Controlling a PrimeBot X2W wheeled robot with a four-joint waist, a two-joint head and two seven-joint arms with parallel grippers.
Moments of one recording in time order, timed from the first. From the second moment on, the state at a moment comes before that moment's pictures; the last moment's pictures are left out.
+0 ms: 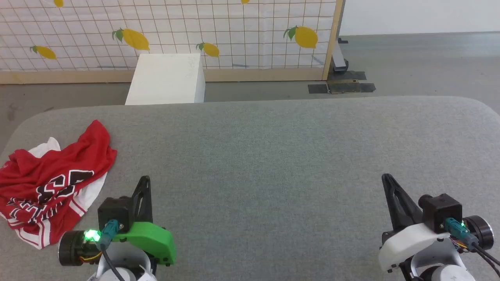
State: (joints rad) left arm -0.01 0.05 0.00 0.00 -0.01 -0.01 0.00; right arm 0.02 -0.05 0.00 0.01 0.01 0.13 0.00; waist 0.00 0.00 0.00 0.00
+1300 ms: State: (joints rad) left arm -0.01 0.06 -0.02 0.02 -0.02 -0.01 -0.01; right arm 0.02 -0.05 0.00 0.01 0.01 0.13 0.00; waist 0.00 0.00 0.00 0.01
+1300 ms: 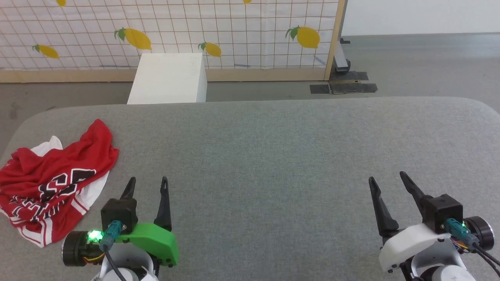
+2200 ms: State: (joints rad) left arm -0.02 0.06 -0.02 0.05 -0.06 0.04 -0.06; right arm 0.02 -0.05 0.00 0.04 0.03 0.13 -0.05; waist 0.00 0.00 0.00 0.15
